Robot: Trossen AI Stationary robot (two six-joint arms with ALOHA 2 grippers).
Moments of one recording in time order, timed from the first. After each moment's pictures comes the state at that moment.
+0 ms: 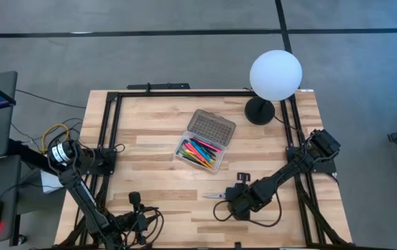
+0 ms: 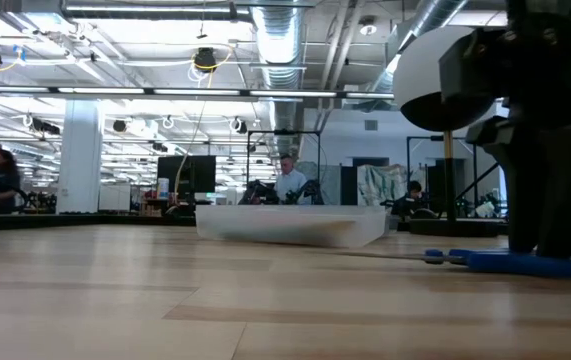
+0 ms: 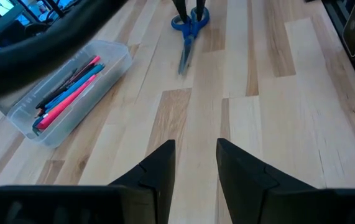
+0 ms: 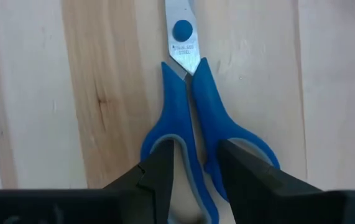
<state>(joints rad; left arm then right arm) -1.10 1.80 1.09 -0.66 -1.05 -0.99 0.61 1.86 1.10 -0.67 0.22 0.63</state>
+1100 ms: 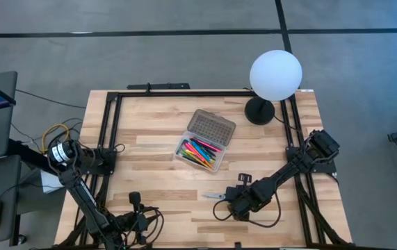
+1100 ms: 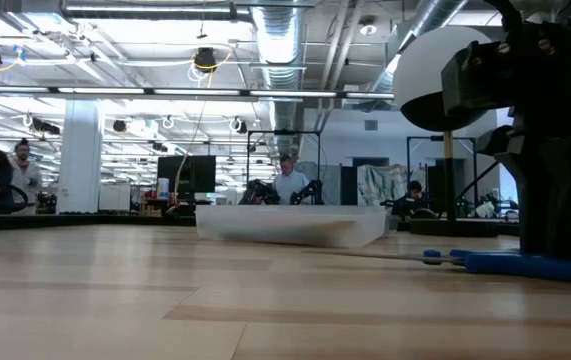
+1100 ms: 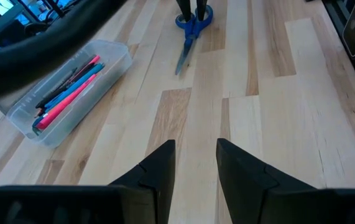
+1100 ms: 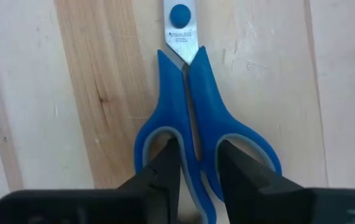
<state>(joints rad) -1.09 1.80 1.09 -0.66 -1.05 -0.99 0.61 1.87 1.09 -0.66 0.20 0.71</state>
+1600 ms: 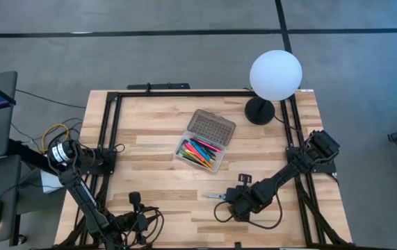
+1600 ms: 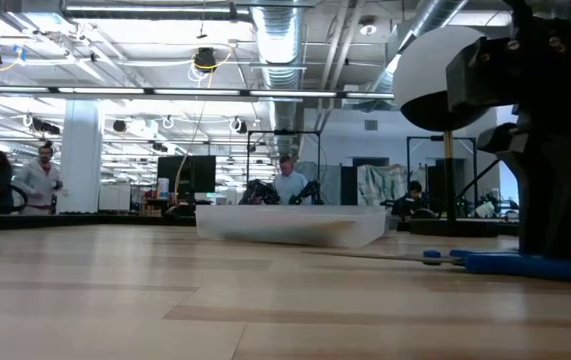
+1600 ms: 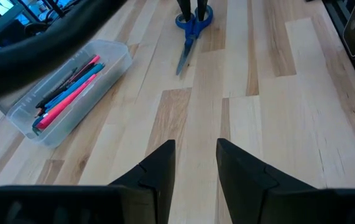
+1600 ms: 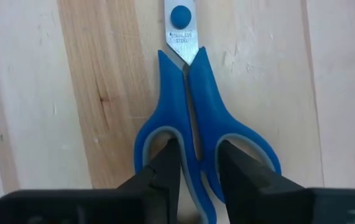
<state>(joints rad) -1.09 1.80 1.09 -0.66 -1.05 -0.99 0.62 1.87 1.09 -0.65 0.24 0.70</state>
